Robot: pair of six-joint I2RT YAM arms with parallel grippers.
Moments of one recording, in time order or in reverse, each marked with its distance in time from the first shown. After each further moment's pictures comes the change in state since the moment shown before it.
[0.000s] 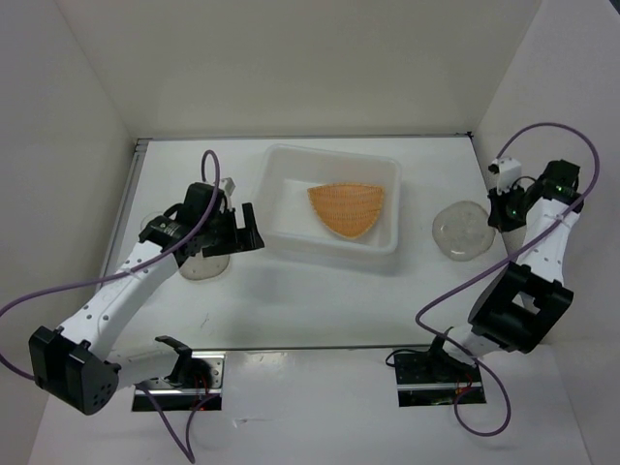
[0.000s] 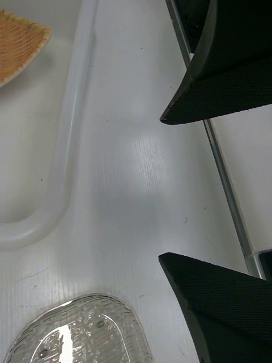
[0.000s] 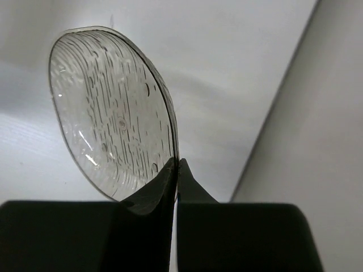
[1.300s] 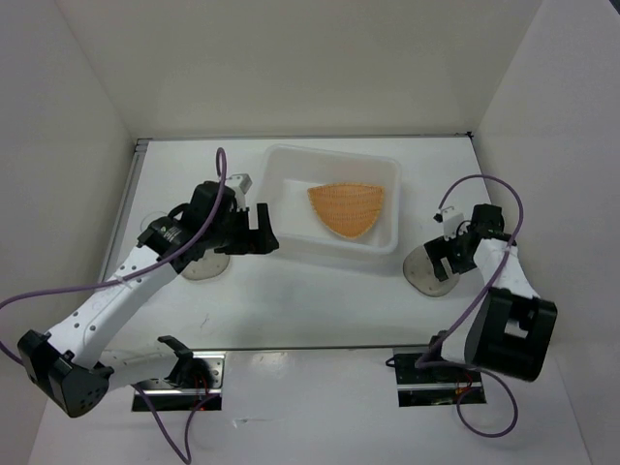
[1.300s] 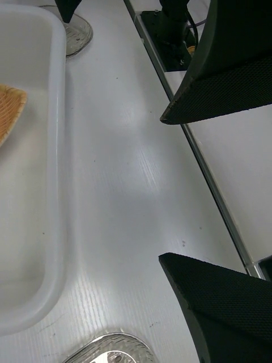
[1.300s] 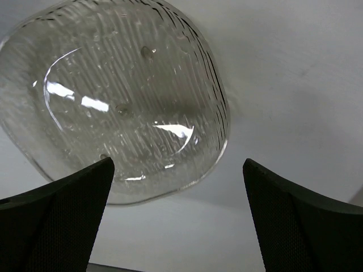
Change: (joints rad) left arm -0.145 -0.023 0.094 -0.013 -0.015 0.006; right arm 0.279 -0.222 -0.563 0.314 0.275 0.190
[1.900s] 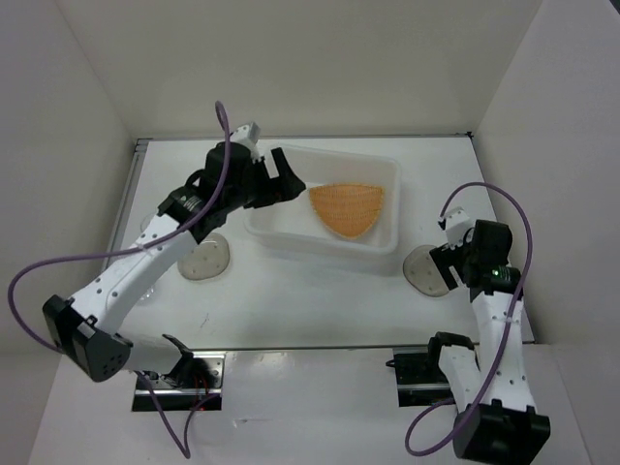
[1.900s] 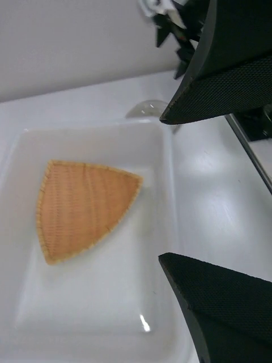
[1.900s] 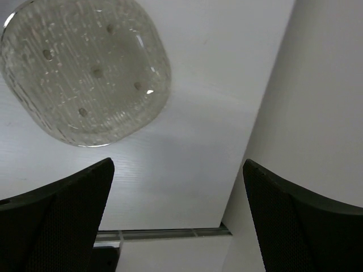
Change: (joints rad) left arm -0.028 0.257 0.297 0.264 -0.098 -0.171; right arm 0.099 -0.500 -0.019 -0.171 0.229 -0.010
